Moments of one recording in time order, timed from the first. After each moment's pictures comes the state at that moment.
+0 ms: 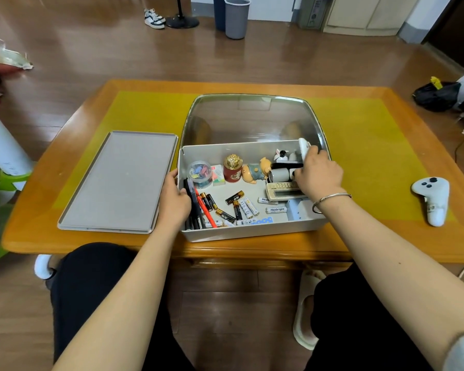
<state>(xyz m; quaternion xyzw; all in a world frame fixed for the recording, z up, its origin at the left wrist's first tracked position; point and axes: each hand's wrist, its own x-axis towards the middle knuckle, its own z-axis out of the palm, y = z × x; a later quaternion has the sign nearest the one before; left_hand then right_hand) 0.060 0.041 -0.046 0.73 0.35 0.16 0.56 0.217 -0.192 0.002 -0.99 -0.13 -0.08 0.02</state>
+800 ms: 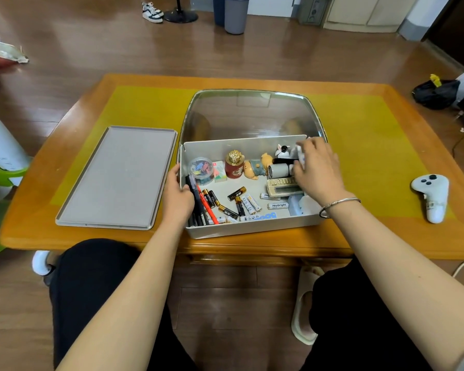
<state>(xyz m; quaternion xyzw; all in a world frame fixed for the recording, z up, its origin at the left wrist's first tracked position) 0.063 0.034 -0.050 0.69 0.35 0.18 0.61 0.206 -0.198 0.012 -0.95 -0.25 -0.12 0.13</state>
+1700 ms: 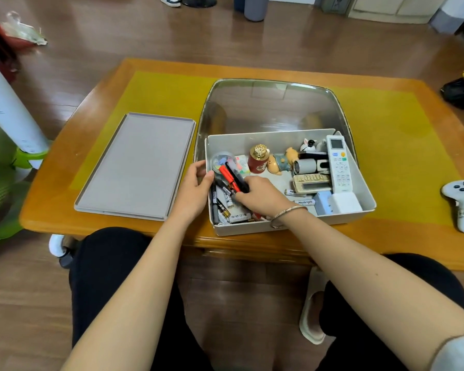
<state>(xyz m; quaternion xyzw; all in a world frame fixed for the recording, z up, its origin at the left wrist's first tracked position) 0.052 0.047 -0.046 0.76 0.28 0.13 0.57 0.140 -0.089 -0.027 -0.88 -0.30 0.26 0.26</state>
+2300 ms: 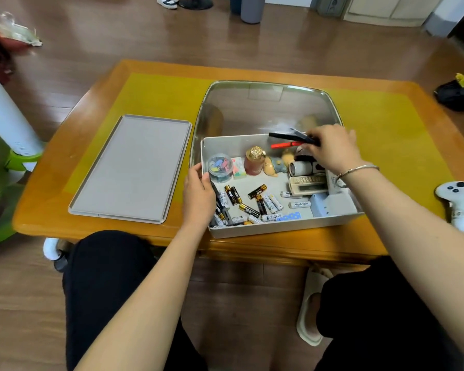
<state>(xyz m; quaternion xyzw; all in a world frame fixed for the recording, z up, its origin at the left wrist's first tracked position) 0.063 0.023 -0.050 0.77 0.33 0.19 0.51 0.254 -0.171 0.029 -0.96 -0.27 -0.04 0.05</state>
